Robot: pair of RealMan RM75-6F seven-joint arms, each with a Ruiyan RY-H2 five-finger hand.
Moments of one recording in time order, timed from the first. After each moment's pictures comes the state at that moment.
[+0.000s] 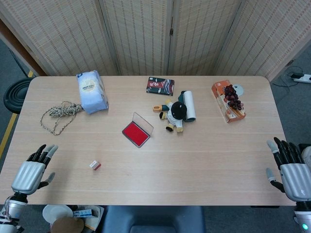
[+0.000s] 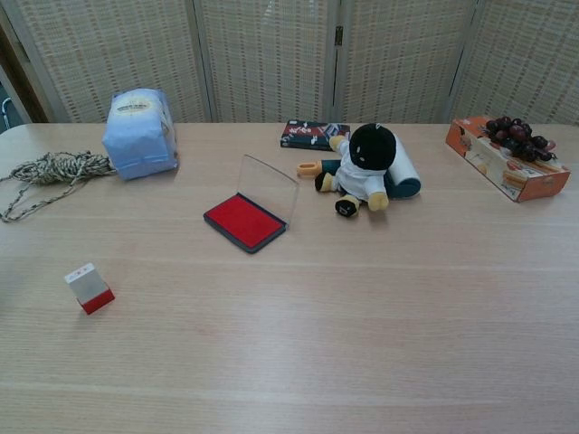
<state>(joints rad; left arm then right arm) -0.20 -1.16 0.01 -1.56 1.55 1.35 0.16 0.02 -1.03 0.02 -1.71 -1.57 1.53 -0.11</state>
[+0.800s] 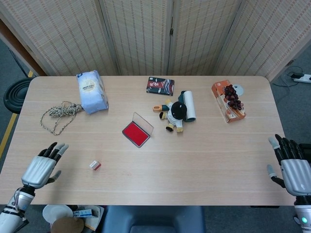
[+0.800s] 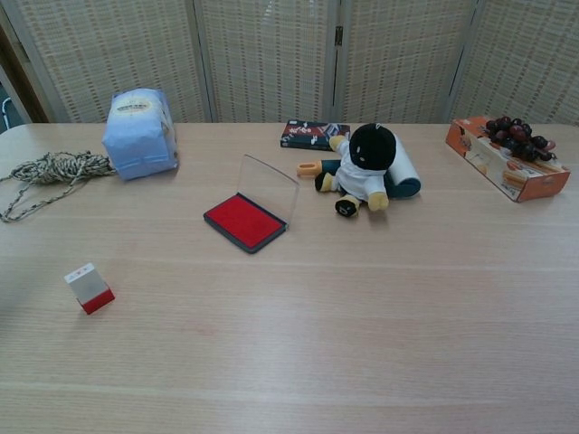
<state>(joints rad) -0.29 -1.13 0.01 -1.58 1.54 1.21 0.23 0.05 -1.04 0.04 -1.69 -1.51 1.47 -0.09</state>
